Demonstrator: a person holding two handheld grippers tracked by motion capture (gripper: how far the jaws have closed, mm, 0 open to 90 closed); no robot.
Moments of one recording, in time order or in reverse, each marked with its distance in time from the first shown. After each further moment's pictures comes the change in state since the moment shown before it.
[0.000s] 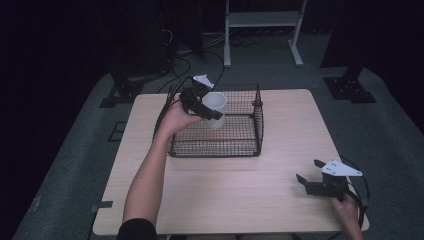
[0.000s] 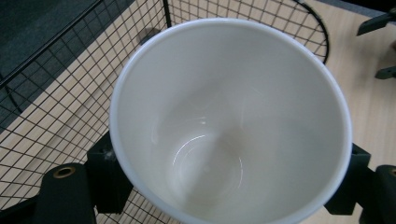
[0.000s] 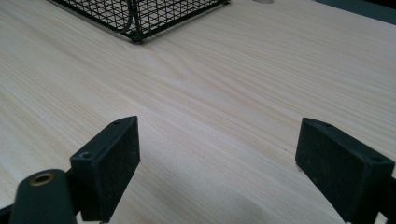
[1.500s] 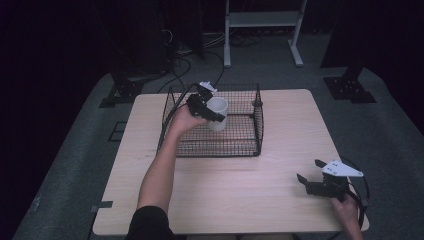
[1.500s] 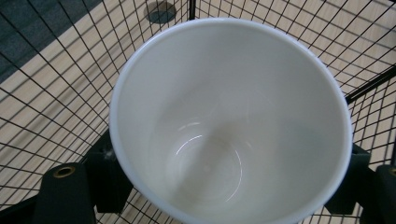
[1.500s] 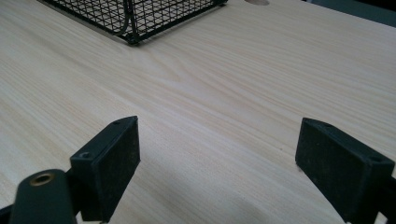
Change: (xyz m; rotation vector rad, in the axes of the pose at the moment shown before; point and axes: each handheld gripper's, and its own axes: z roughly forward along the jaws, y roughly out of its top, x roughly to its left) left arm 0.032 -0.021 0.058 0.017 -0.021 -0.069; right arm 0.000 -0.001 -0.001 -0.008 -0.012 0.011
